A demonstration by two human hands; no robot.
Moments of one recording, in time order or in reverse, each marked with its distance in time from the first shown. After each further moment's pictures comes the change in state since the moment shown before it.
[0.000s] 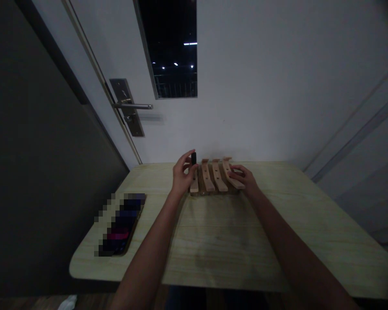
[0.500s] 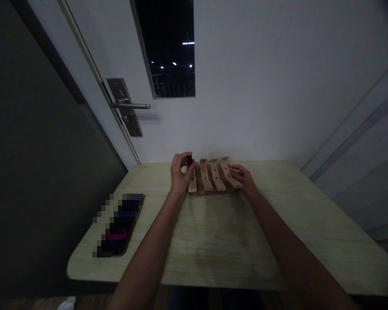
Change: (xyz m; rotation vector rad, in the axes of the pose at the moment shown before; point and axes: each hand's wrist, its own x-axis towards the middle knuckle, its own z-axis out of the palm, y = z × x) left_hand 0.002 0.001 0.001 0.165 0.107 0.113; right_hand 0.001 0.001 0.001 -0.050 0.049 -0.065
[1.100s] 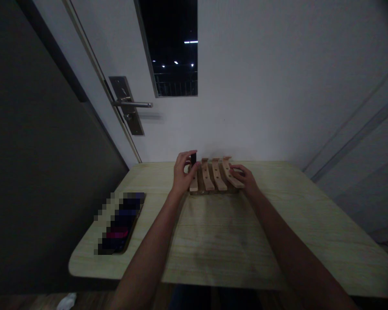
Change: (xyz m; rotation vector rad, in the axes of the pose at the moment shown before) left_hand 0.000 0.006 -0.003 -0.116 -0.120 -0.023; right_hand -0.001 0.001 -0.002 0.031 -0.033 0.033
